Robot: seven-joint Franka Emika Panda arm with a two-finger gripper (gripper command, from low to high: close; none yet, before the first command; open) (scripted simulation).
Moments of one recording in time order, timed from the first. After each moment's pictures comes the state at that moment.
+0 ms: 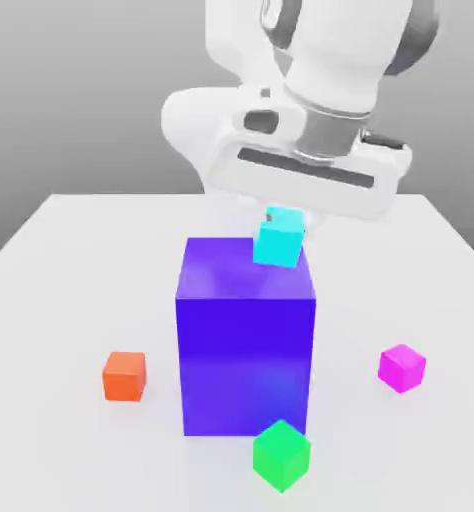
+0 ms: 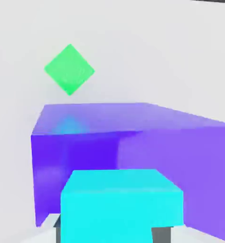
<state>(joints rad) -0.04 -0.32 0.26 -2.49 -0.14 1.92 1.02</state>
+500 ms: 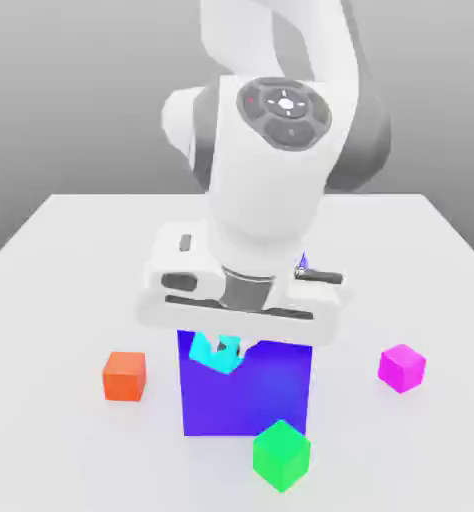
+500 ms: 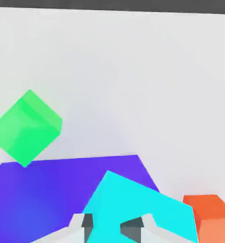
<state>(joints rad) -0.24 0.08 0.12 -2.40 -0.12 2.22 0.93</state>
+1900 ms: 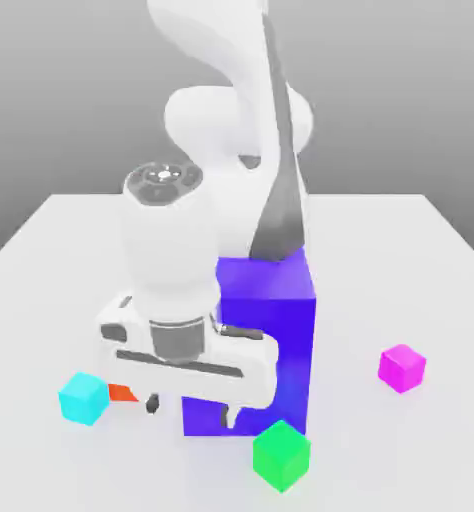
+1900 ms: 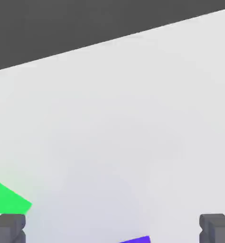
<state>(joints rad) -0.22 0.15 0.25 -2.58 -0.02 2.68 0.90</state>
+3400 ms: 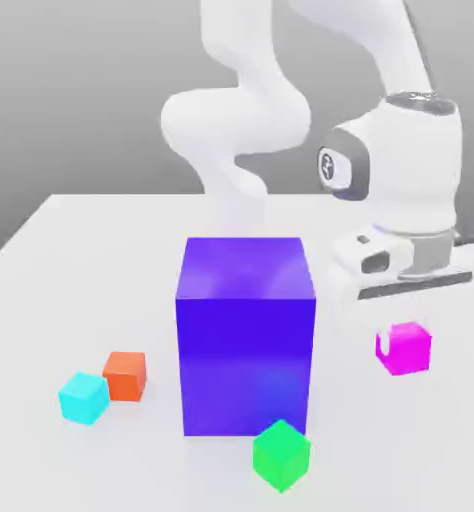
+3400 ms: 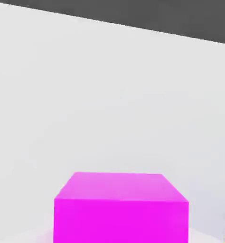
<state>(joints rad) 0.13 -0.05 0.23 -2.66 0.09 2.73 0.91</state>
